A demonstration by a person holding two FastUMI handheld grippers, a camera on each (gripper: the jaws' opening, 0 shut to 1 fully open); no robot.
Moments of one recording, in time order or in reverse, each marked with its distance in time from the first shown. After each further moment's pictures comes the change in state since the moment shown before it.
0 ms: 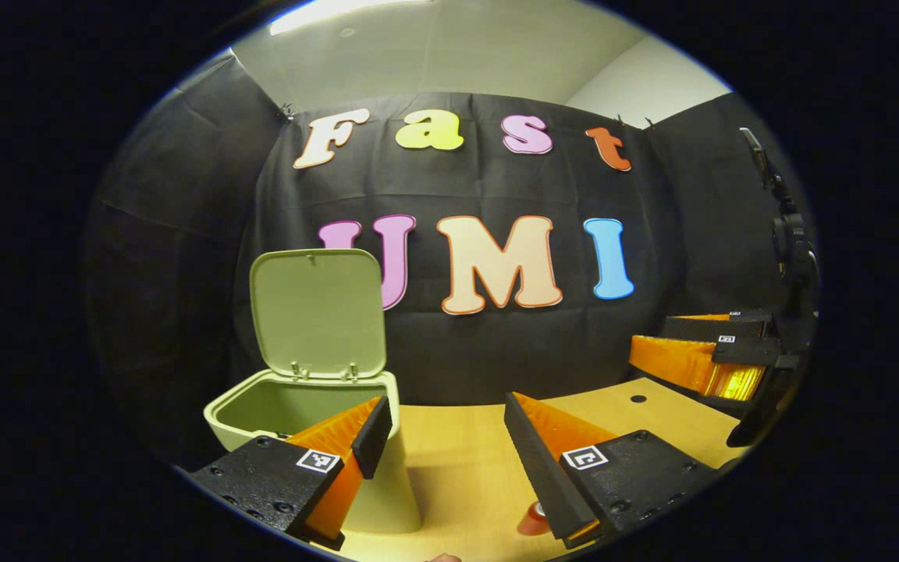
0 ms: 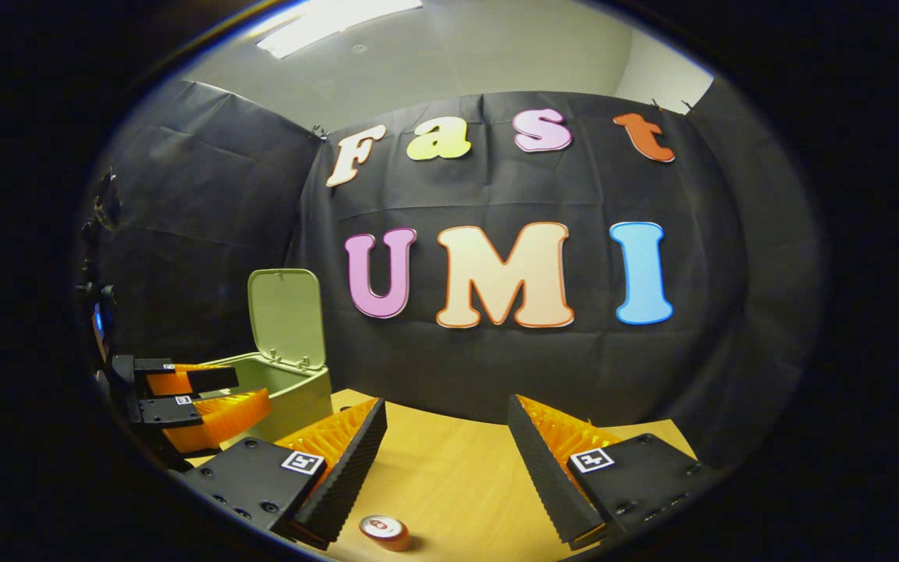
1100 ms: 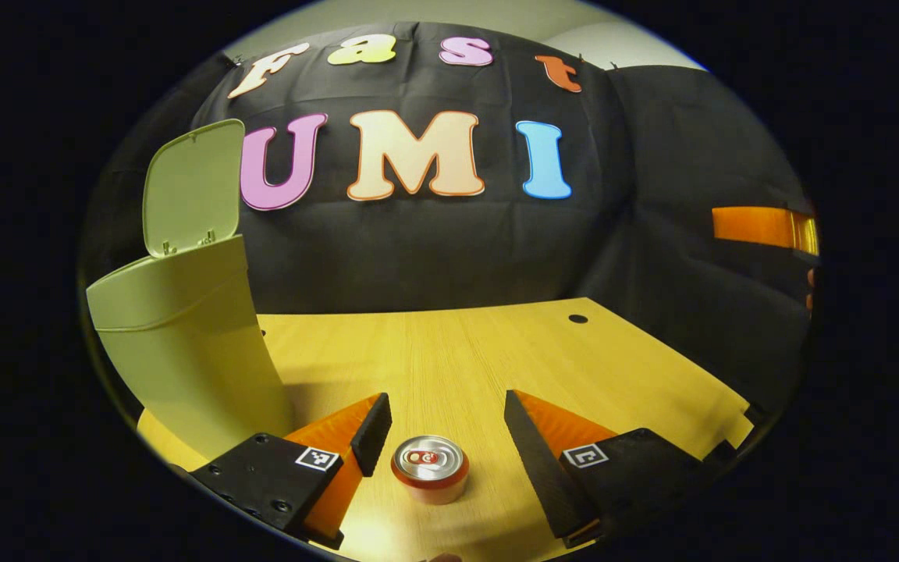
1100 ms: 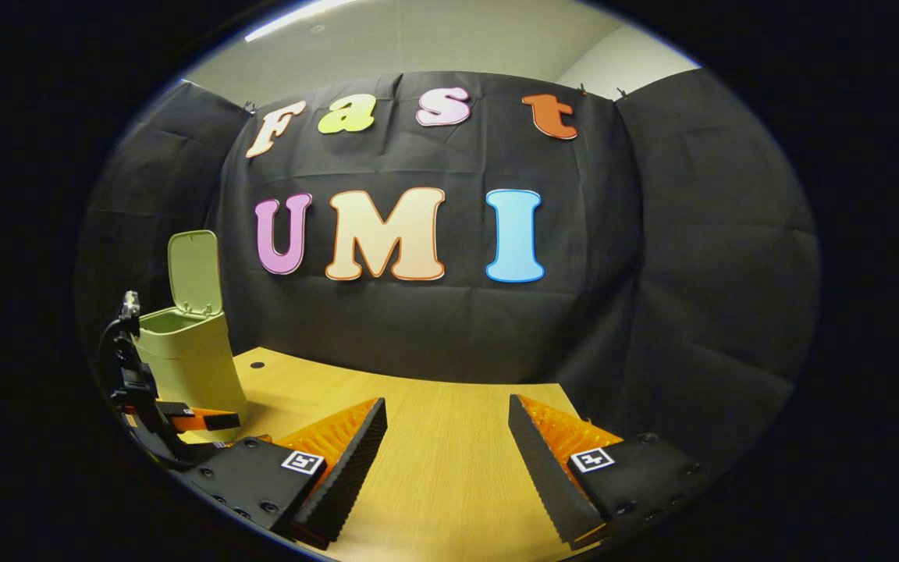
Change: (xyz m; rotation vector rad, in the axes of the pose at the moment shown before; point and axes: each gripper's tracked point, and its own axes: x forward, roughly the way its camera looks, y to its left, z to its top) left arm 0.010 -0.133 -0.167 -0.027 0.324 -0.168; right arm -0.105 -0.171 -0.044 -0.043 0.147 -0.283
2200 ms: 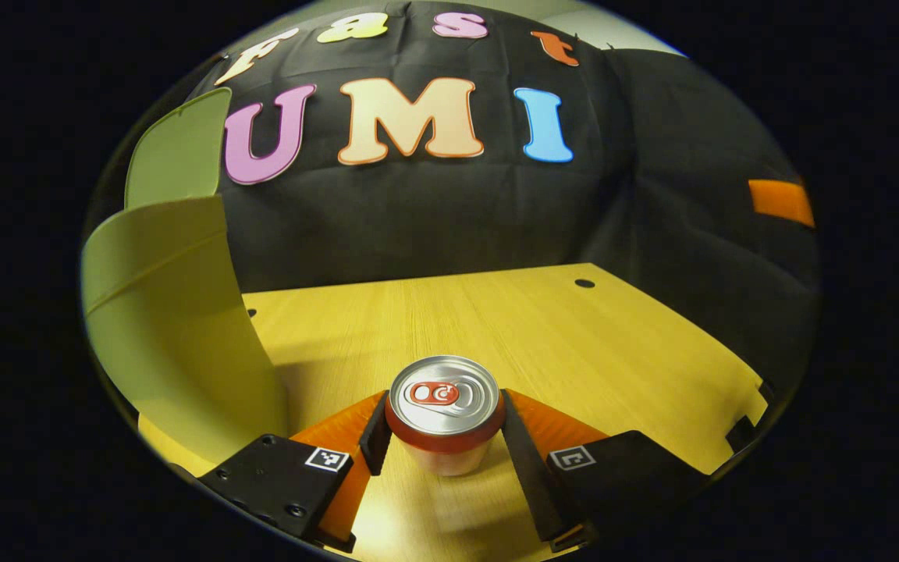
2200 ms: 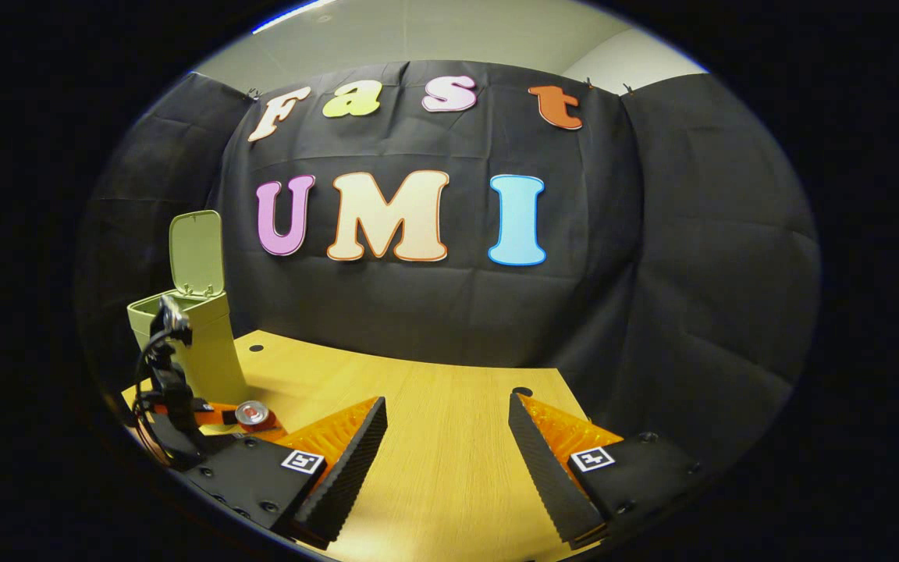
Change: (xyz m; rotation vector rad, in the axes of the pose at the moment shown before) left arm 0.016 0.017 -0.002 0.032 0.048 -0.037; right arm -0.006 0.019 -0.021 -0.018 0.045 0.002
